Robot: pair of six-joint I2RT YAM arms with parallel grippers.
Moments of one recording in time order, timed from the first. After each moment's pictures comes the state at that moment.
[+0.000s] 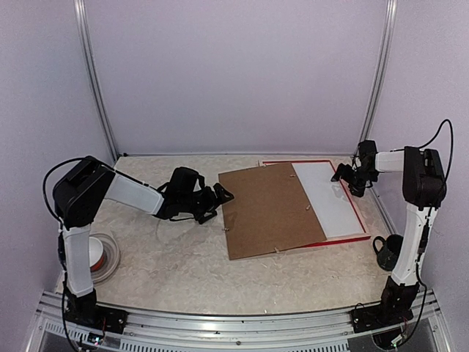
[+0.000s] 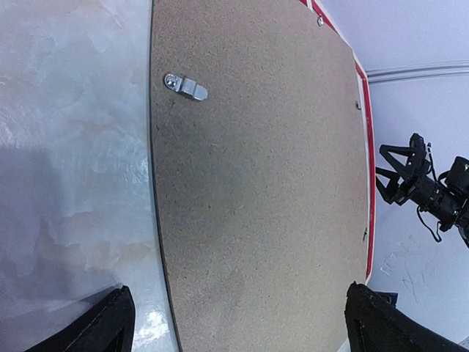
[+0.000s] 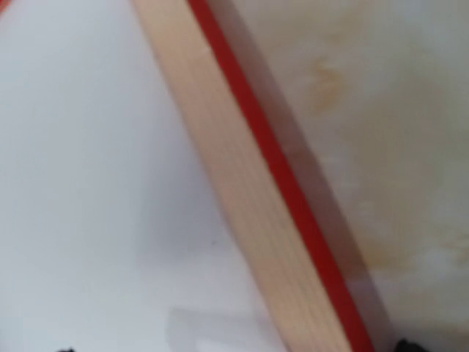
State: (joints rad) left arm -0.63 2.05 1.11 0.35 0.26 -1.02; right arm -0.07 2.11 1.48 -0.36 -0.24 0.49
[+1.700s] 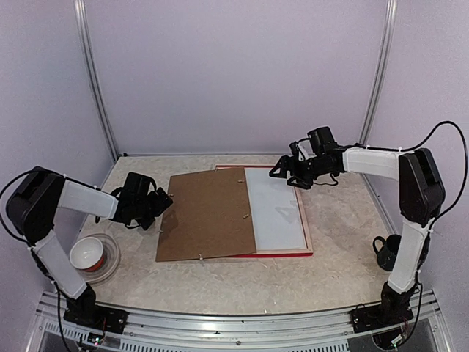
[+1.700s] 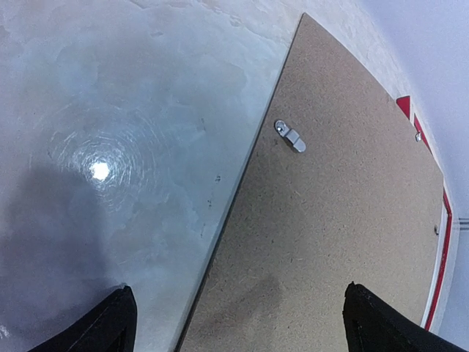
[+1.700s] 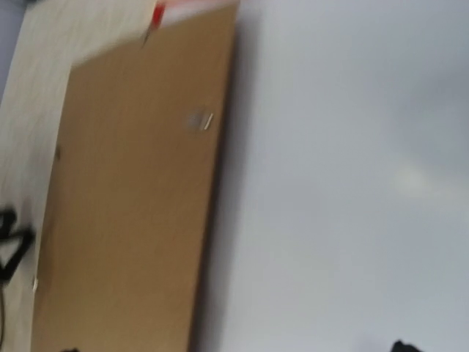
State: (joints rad) left arm -0.38 1.68 0.75 0.15 -0.09 -1.02; right arm 0.38 1.89 1.42 -0.28 -0.46 0.50
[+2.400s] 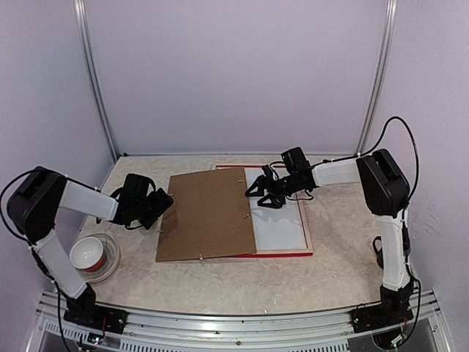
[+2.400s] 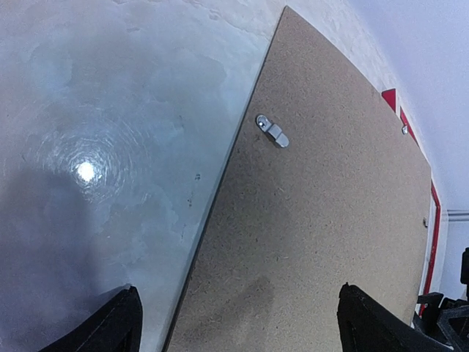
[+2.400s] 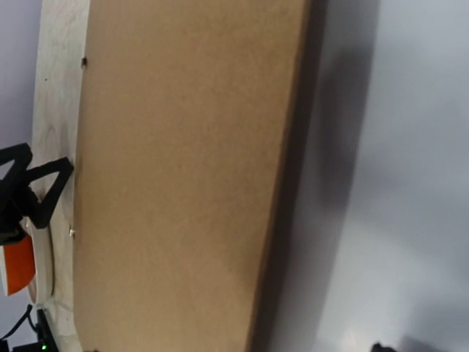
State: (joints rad) left arm -0.37 1.69 0.73 0.22 -0.05 -1.01; right arm 0.48 2.21 1.53 -0.13 -0.71 0.63
